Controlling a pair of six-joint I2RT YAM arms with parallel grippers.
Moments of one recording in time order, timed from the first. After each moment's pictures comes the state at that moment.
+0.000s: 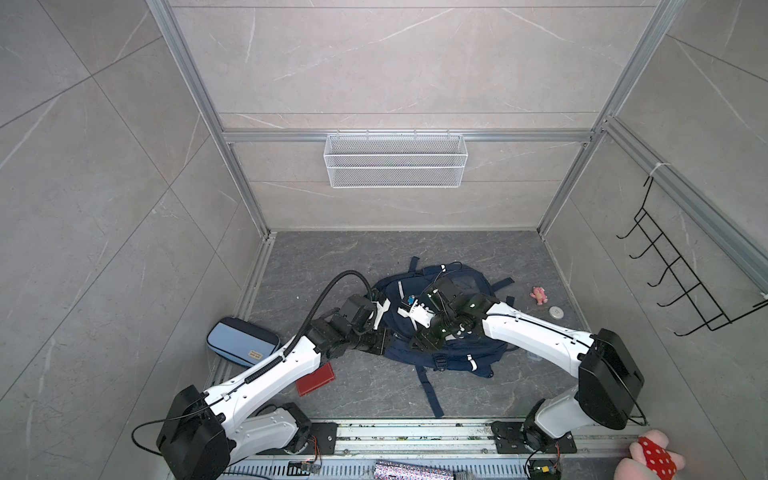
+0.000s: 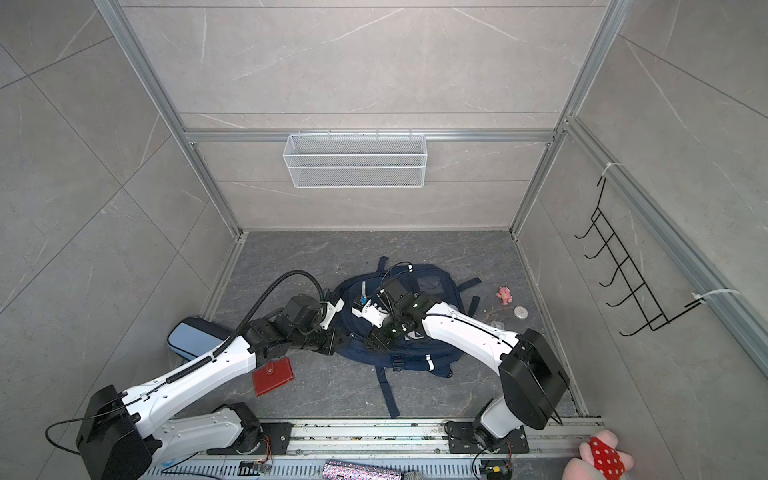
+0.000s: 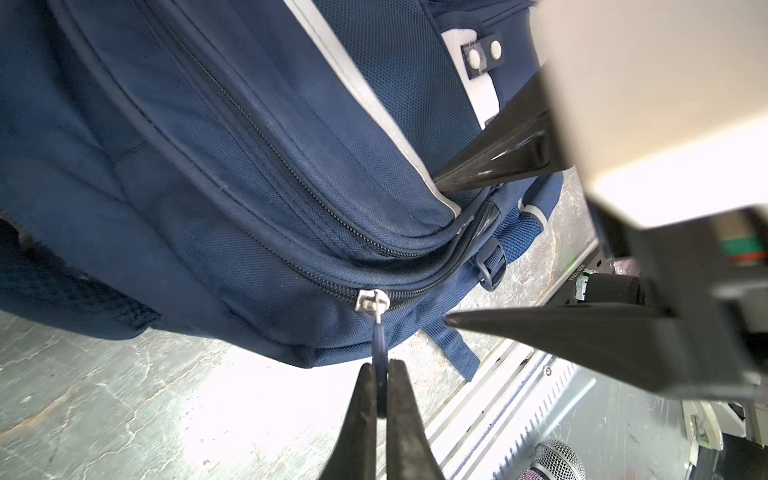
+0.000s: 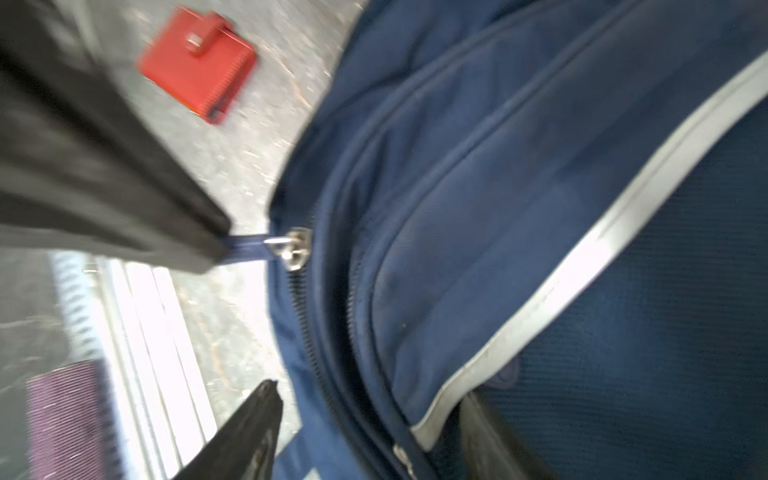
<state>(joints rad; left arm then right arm) -0.76 1.15 0.81 -0.54 0.30 -0.47 0.77 1.55 1.10 -0.62 -0.31 -0.20</state>
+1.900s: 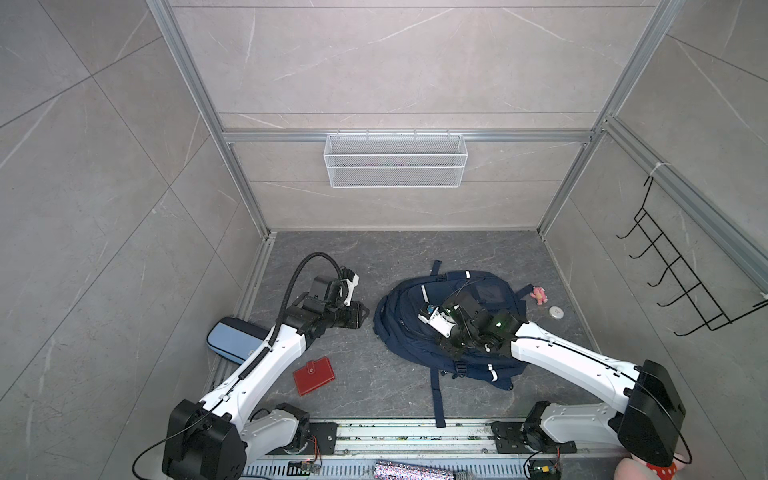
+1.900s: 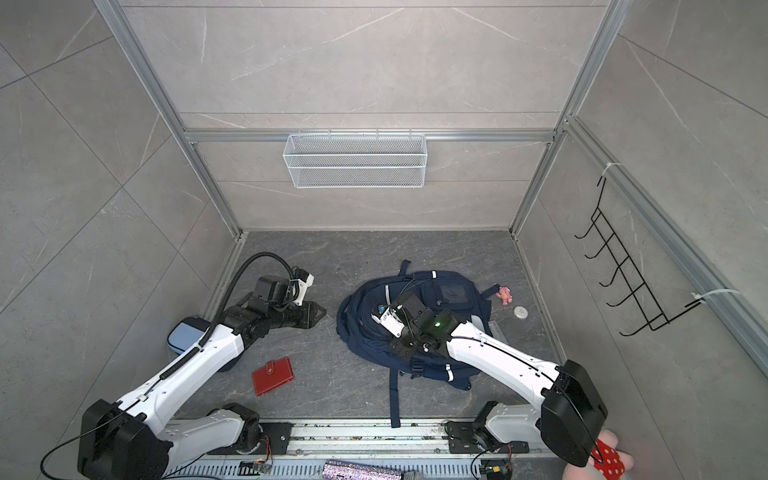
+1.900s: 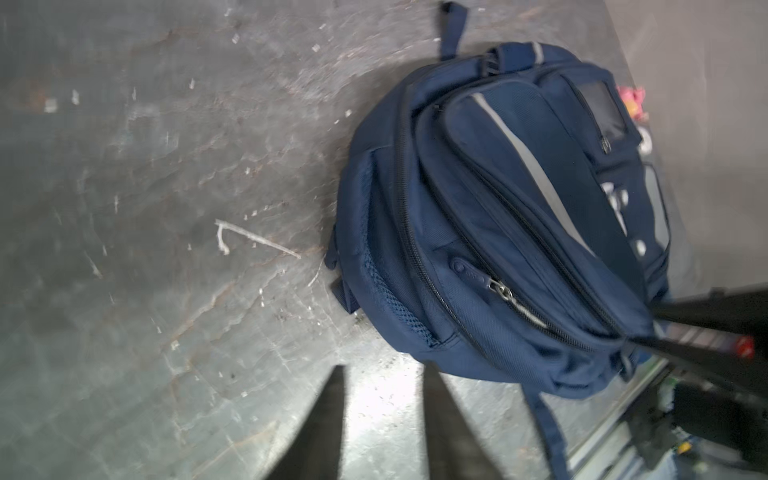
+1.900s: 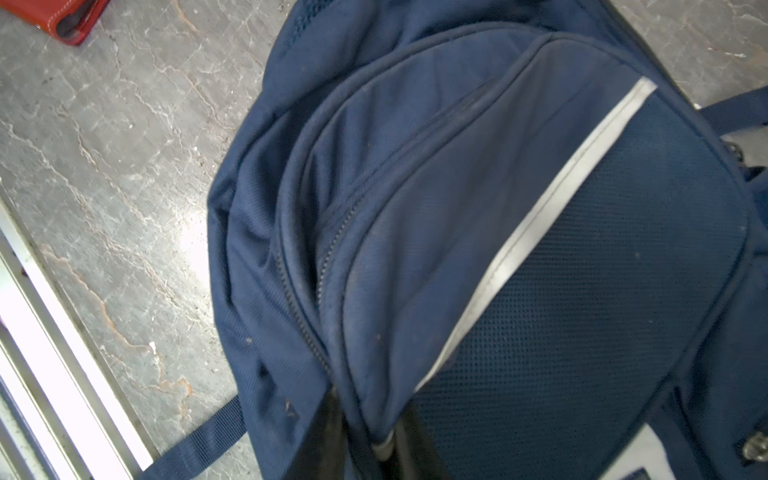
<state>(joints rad) -0.42 1.13 0.83 -0.53 0.30 -0.30 0.78 1.29 0.92 -0.66 -0.06 -0.18</state>
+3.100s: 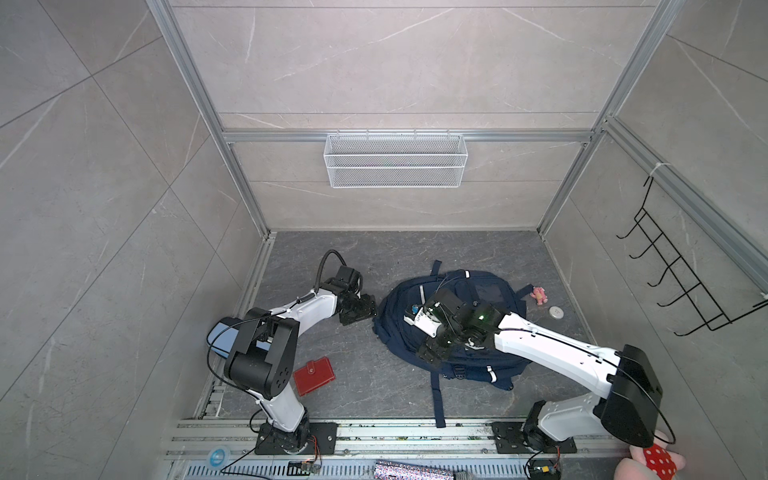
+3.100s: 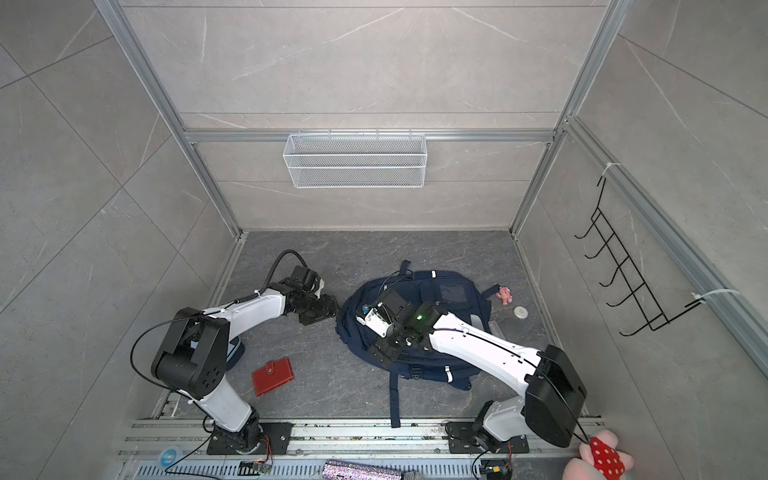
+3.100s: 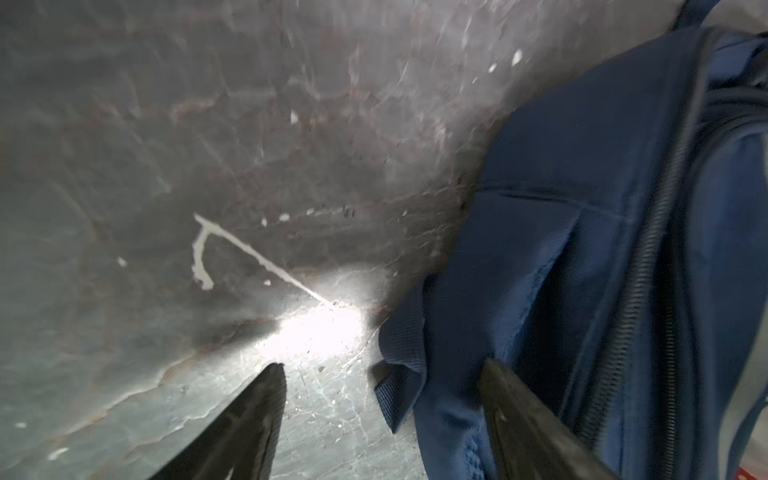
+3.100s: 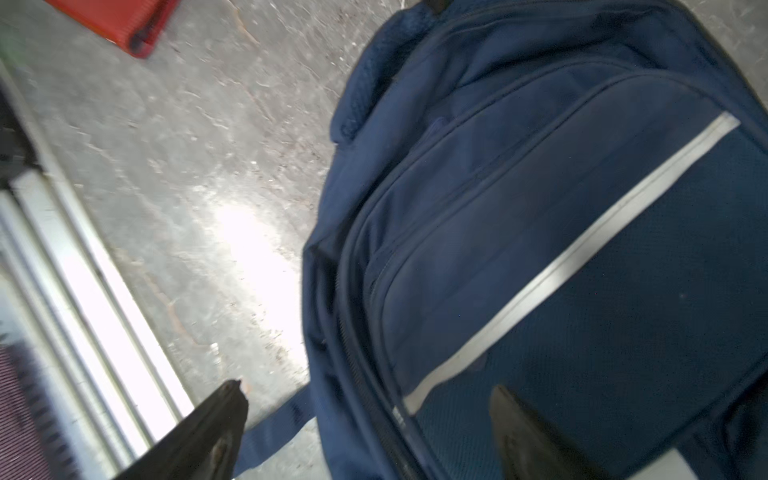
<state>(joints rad) -0.40 1.68 0.98 -0.44 0.28 -0.53 0.87 1.46 1.10 -0.77 -0.05 -0.14</state>
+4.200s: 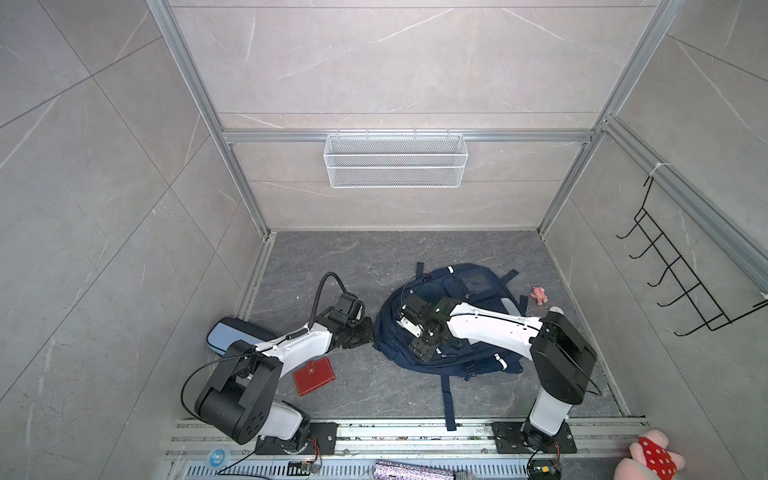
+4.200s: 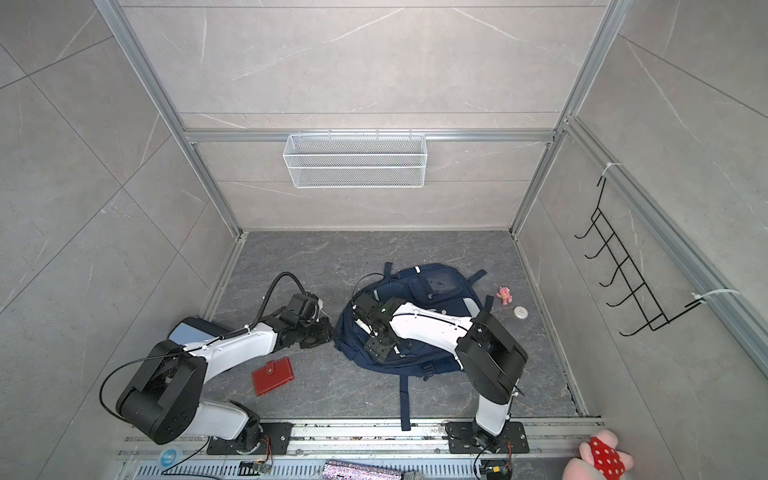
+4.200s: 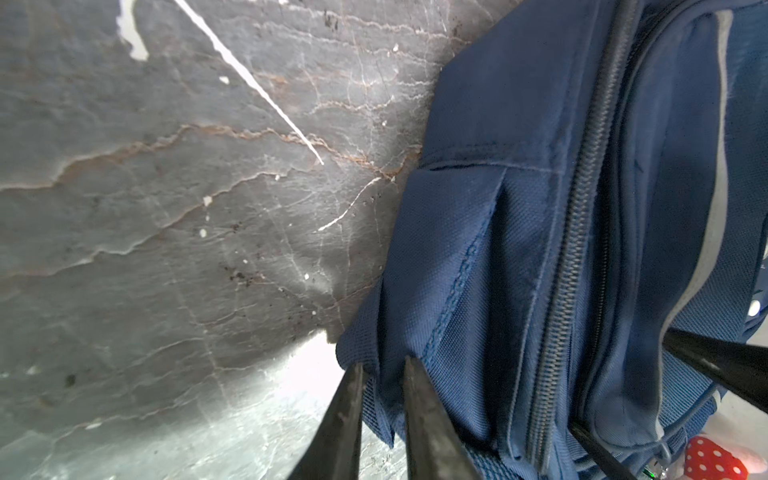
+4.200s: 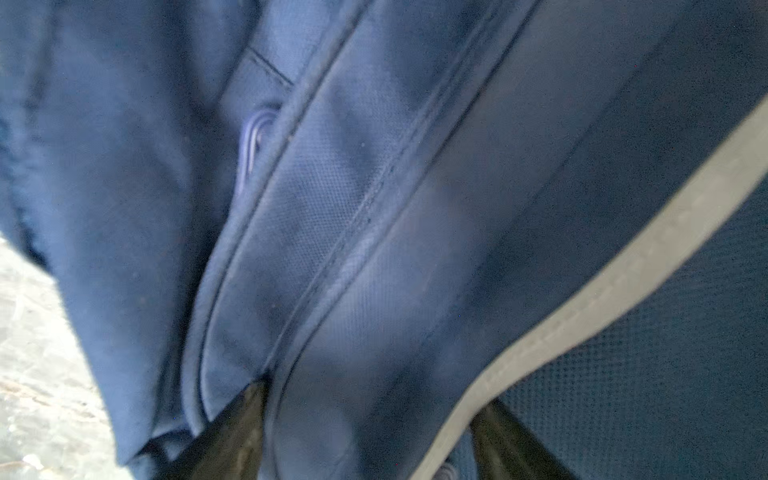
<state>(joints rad) -0.52 1.44 0.67 -0.26 0.24 -0.70 0.88 1.79 1.22 -0.81 0.14 -0.07</state>
